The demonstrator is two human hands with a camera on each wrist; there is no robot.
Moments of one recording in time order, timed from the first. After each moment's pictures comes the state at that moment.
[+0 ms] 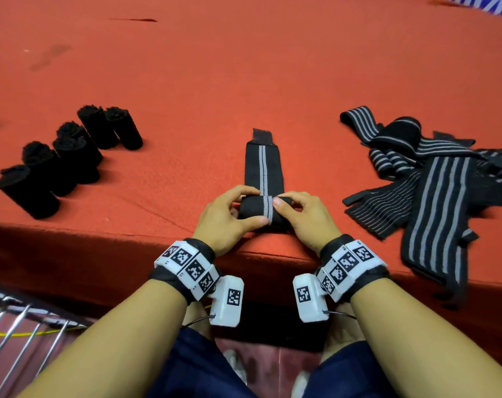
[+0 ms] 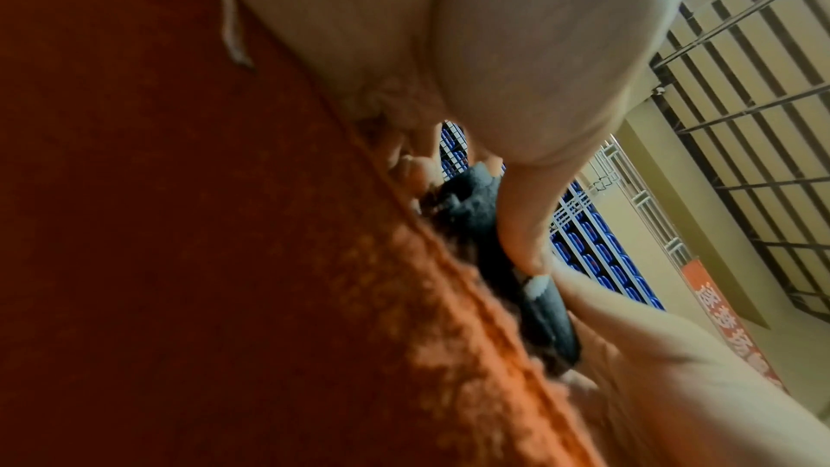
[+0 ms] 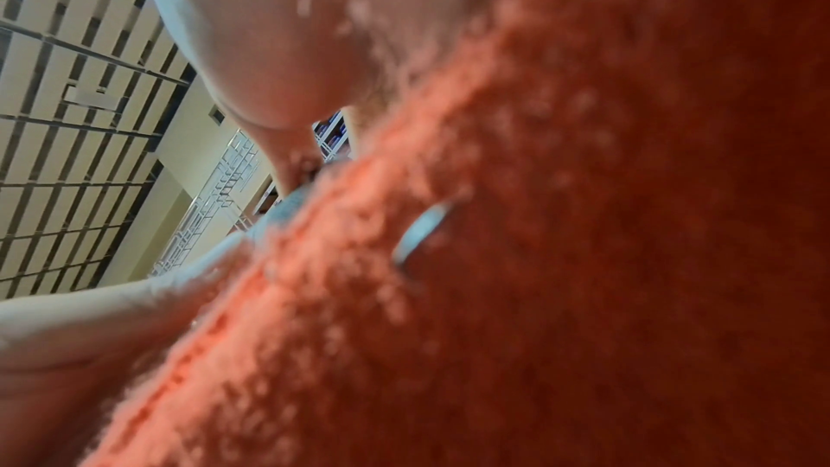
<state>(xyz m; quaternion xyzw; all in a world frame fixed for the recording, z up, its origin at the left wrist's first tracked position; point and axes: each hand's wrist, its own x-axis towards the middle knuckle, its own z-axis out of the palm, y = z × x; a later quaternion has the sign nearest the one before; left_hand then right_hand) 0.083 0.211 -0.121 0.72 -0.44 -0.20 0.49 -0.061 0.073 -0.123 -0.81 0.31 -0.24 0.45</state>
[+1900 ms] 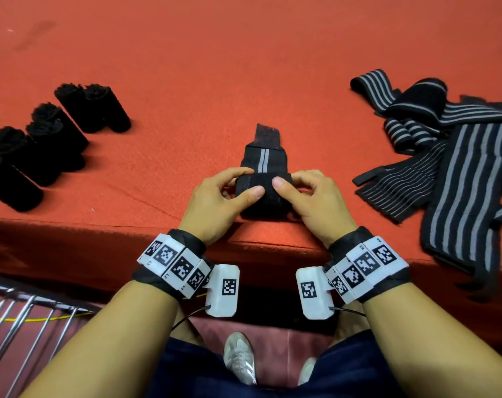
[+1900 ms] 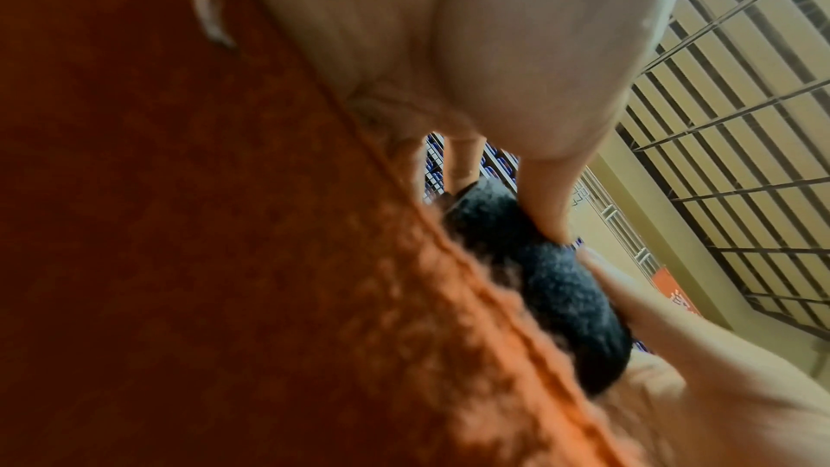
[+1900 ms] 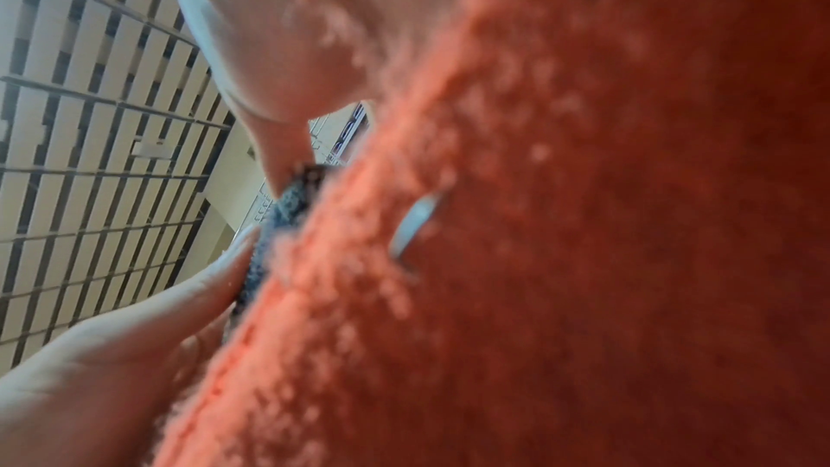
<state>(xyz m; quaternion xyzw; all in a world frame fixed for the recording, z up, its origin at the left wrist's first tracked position) 0.088 0.207 -0.121 0.73 -0.41 -0.21 0.51 -0.065 0.077 -0.122 -0.75 0.31 -0.29 0.51</state>
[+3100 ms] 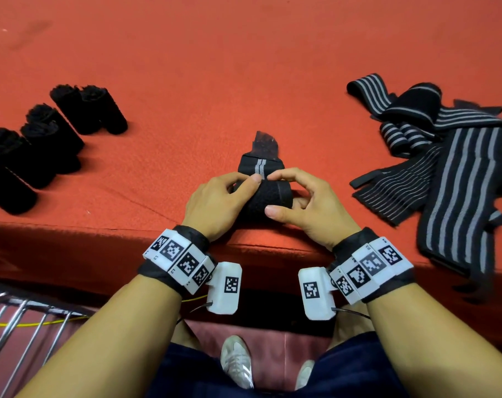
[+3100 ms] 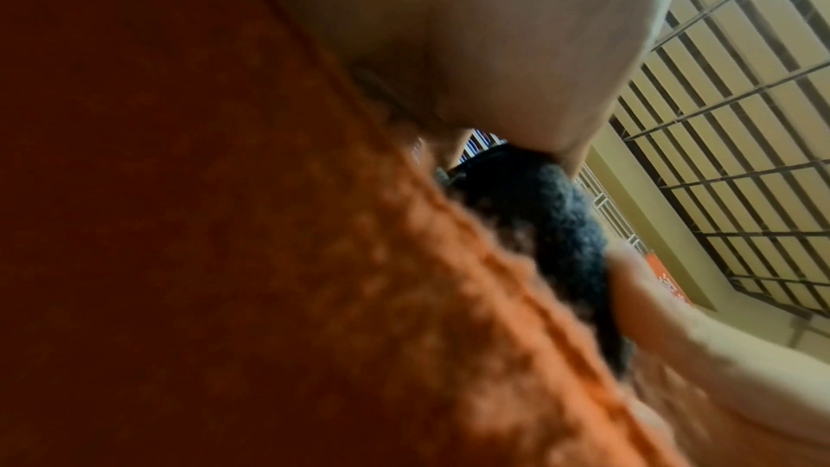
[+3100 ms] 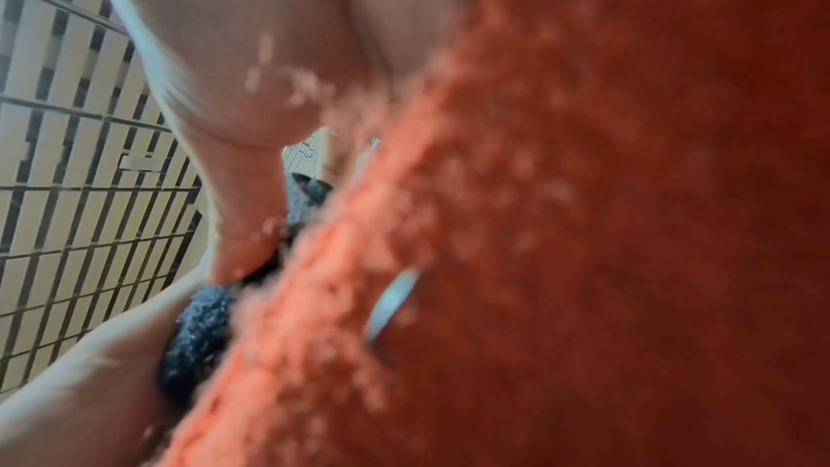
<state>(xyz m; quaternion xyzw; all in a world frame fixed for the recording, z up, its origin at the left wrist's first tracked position) 0.084 0.197 -0.108 0.81 -0.41 -0.18 0.38 -0.077 0.075 -0.116 -0.76 0.20 -0.22 0.58</state>
